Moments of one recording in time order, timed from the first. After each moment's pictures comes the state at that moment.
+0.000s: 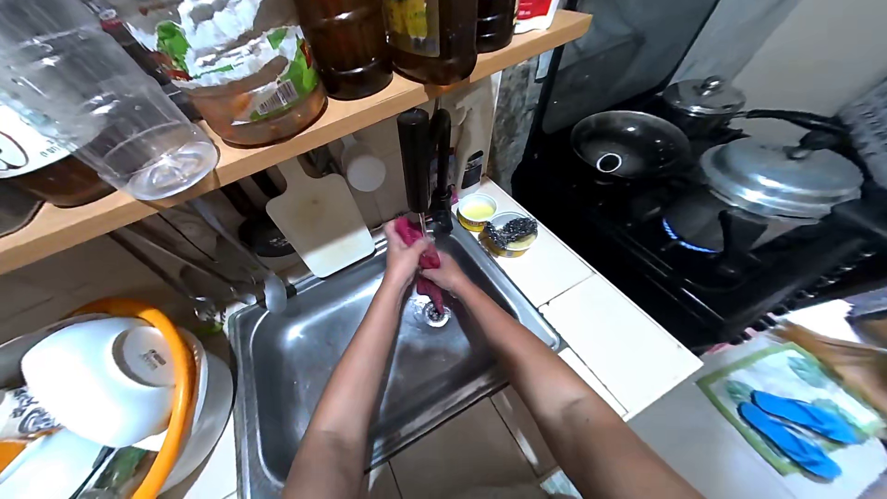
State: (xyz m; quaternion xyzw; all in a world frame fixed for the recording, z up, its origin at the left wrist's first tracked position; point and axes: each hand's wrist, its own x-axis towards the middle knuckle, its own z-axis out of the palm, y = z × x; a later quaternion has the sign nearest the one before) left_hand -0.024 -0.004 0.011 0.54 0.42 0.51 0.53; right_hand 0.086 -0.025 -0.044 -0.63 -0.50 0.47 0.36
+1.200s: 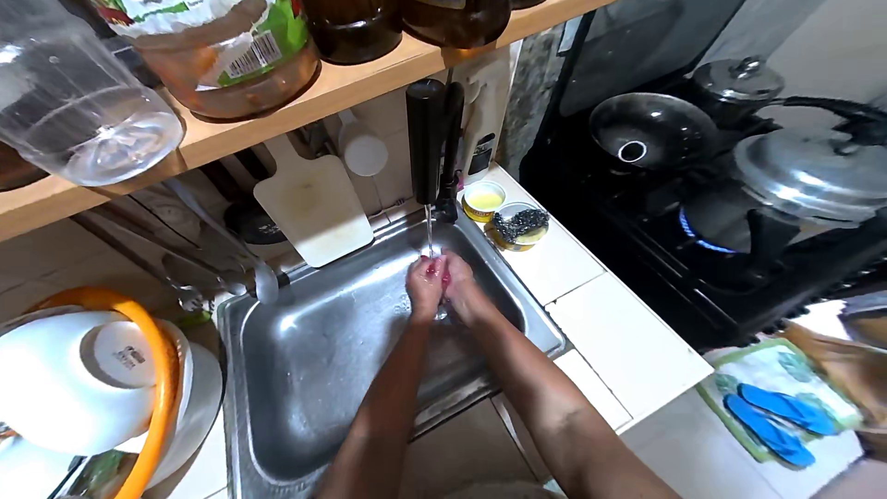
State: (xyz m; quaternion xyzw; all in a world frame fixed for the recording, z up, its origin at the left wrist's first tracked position) left_hand 0.000 -0.035 -0.084 0.61 0.57 0.42 0.35; right_hand 0.069 -0.046 -0.051 -0.57 -0.10 0.59 0.57
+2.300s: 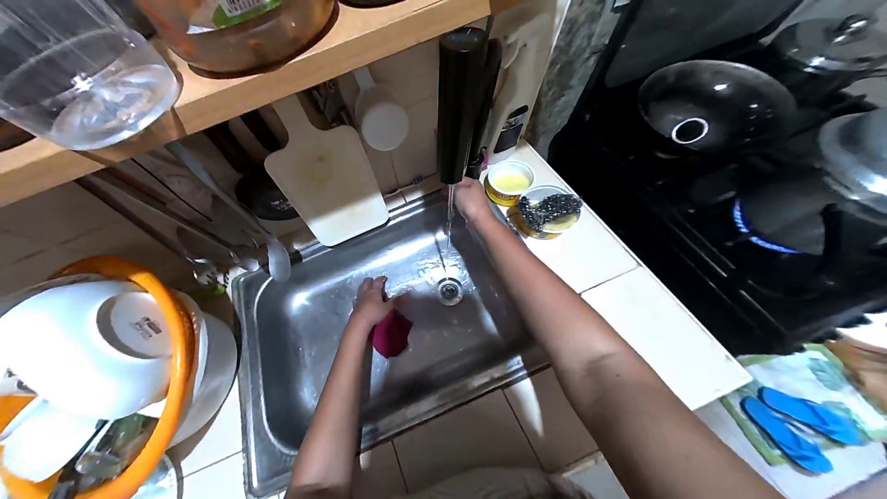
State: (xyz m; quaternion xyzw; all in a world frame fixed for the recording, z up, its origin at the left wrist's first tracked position) left_hand -0.150 -0.037 -0.074 0.66 0.65 -0.01 0.38; right_hand 0.098 0.040 0.014 -0.66 -0.45 0.42 0.42
